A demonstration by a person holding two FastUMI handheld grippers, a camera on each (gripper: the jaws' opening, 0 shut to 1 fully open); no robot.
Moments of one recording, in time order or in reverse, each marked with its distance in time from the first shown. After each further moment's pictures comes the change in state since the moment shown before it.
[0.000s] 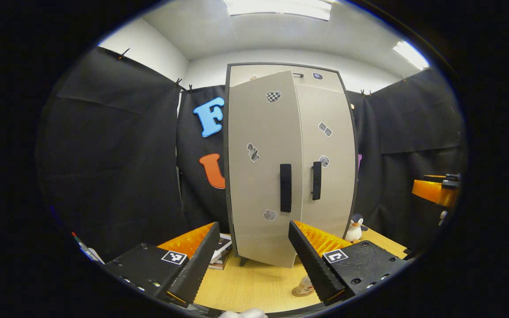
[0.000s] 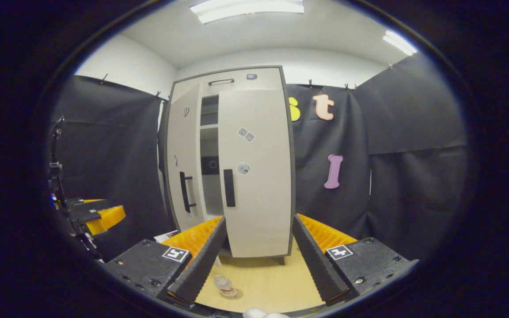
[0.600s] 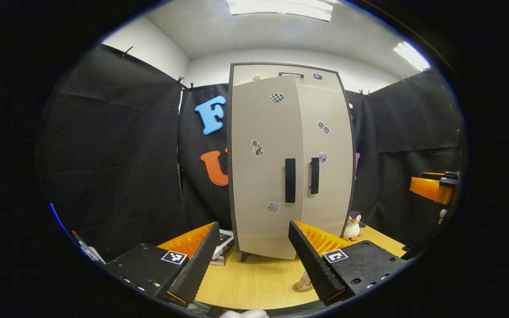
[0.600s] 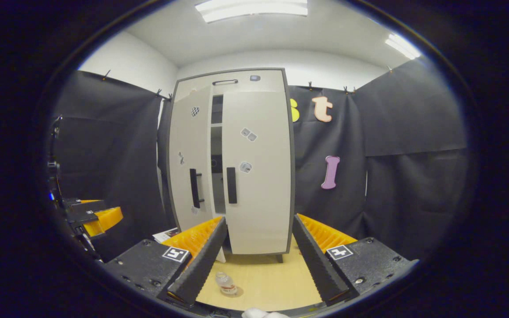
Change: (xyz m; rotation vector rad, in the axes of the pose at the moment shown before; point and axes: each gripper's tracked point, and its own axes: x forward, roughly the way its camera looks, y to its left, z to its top) left arm -0.017 0.006 -0.006 -0.017 0.005 -0.017; right arm -0.018 0.012 -0.008 -0.017 -0.004 -0.025
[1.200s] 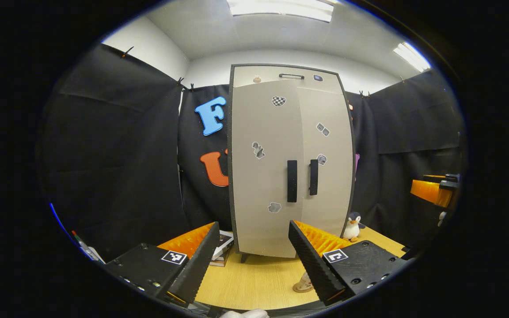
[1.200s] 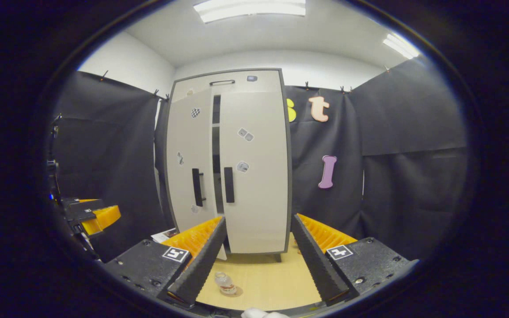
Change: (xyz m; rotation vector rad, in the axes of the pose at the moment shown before) left arm 0.000 0.002 0.002 -0.008 -0.001 0.004; right arm -0.005 -0.003 -0.002 0.009 -0.003 -0.015
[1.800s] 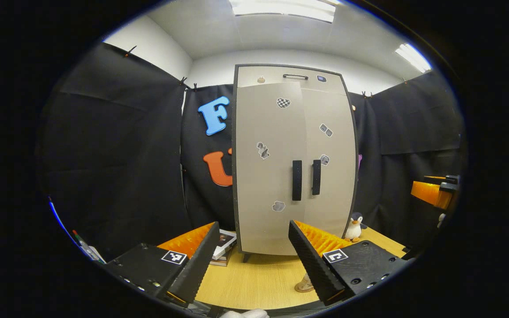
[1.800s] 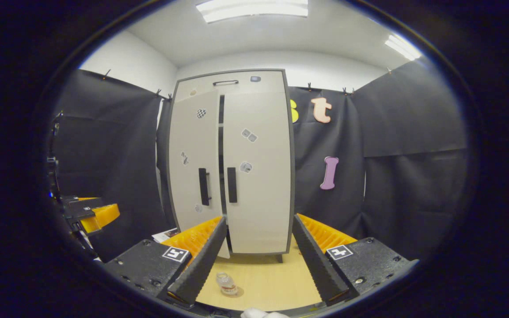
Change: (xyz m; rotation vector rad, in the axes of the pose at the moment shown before) left arm -0.005 0.007 0.001 0.006 -0.007 0.015; right arm -0.002 0.007 -0.001 -0.006 -0.009 0.007
